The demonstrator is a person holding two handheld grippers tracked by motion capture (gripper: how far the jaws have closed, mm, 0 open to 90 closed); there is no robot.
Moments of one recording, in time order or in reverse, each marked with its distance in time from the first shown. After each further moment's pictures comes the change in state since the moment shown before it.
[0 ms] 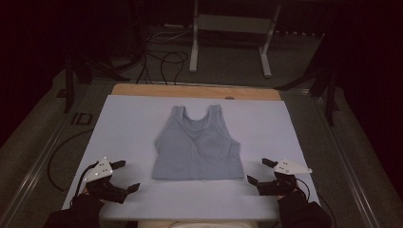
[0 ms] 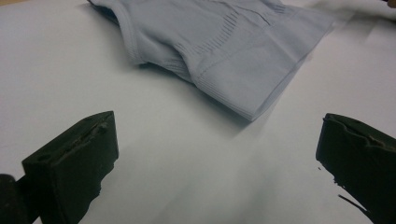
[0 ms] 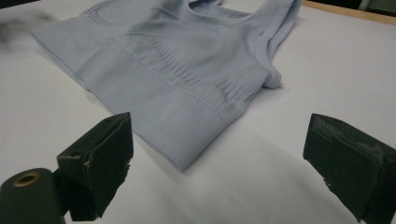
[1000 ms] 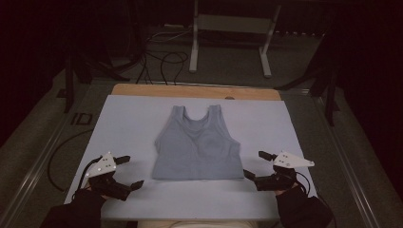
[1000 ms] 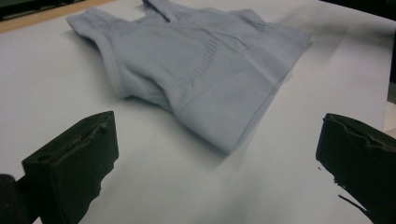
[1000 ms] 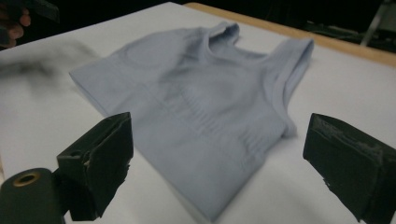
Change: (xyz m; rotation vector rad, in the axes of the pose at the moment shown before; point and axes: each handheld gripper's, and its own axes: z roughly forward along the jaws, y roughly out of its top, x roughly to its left) left arm -0.008 0.032 -0.001 -0.004 -0.043 0.045; right arm 0.016 0.046 -0.009 -0.043 0.043 -0.014
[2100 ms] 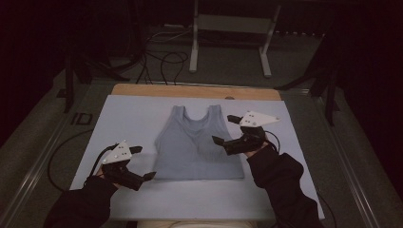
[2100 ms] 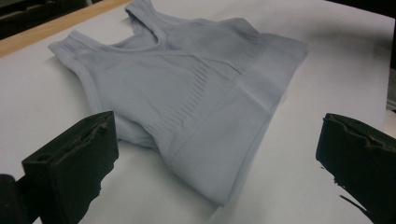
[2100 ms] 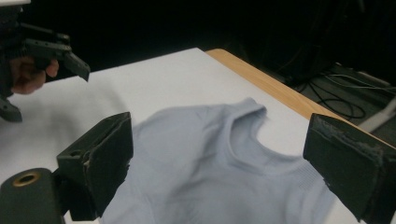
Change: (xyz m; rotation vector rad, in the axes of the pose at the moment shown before) left arm -0.007 0.047 0.023 0.060 -0.001 0.057; right arm 0.008 0.117 0.080 -0.050 0.110 -0.134
